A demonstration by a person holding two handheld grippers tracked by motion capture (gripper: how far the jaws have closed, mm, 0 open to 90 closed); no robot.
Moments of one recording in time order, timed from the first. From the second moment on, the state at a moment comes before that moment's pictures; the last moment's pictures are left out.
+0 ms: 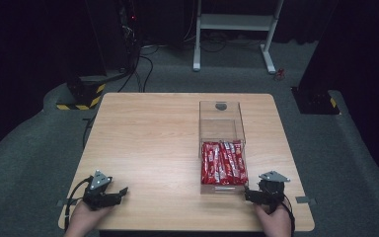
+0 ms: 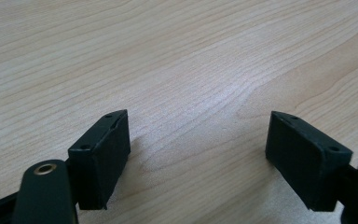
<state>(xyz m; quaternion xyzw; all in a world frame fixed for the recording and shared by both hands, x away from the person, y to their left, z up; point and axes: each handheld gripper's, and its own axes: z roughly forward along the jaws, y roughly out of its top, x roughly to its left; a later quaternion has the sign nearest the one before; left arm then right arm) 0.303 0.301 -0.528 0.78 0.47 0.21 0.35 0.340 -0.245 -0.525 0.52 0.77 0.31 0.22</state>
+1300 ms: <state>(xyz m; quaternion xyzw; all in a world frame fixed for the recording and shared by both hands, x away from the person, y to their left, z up) 0.299 0.283 -0.513 0.78 0.45 0.22 0.36 0.339 -0.246 -0.525 0.52 0.77 0.31 0.22</state>
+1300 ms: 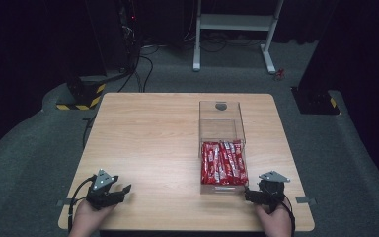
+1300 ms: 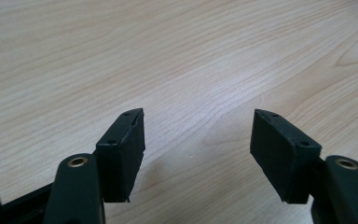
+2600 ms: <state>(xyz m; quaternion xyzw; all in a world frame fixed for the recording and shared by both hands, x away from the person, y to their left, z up) 0.299 0.240 -0.495 0.78 0.42 0.22 0.40 0.339 -0.246 -0.525 0.52 0.77 0.31 0.22</state>
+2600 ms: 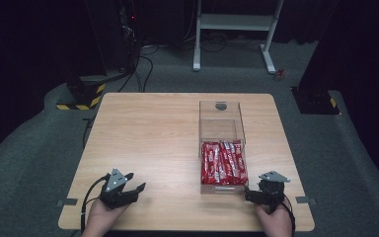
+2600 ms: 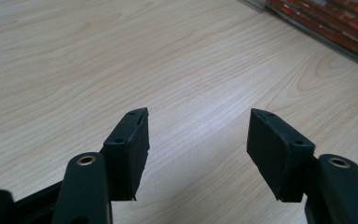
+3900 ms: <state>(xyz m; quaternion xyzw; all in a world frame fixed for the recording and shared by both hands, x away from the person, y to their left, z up) 0.311 0.184 -0.463 0.79 0.38 0.22 0.43 0.339 -0.246 -0.525 0.52 0.77 0.31 0.22</state>
